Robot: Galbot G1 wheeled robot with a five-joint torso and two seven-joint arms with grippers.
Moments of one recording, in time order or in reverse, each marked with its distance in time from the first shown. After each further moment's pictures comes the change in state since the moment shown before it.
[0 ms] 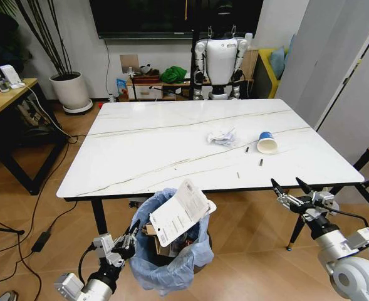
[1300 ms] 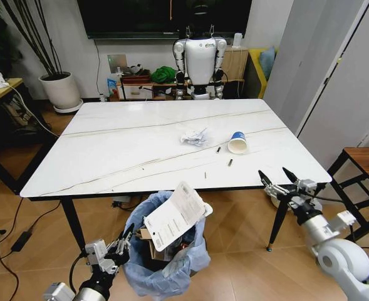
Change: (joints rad) left arm 0.104 -0.019 -0.075 -0.057 0.029 -0.021 0.009; right arm 0.247 -0.129 -0.239 -0.102 0.032 -0.002 0.090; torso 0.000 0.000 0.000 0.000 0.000
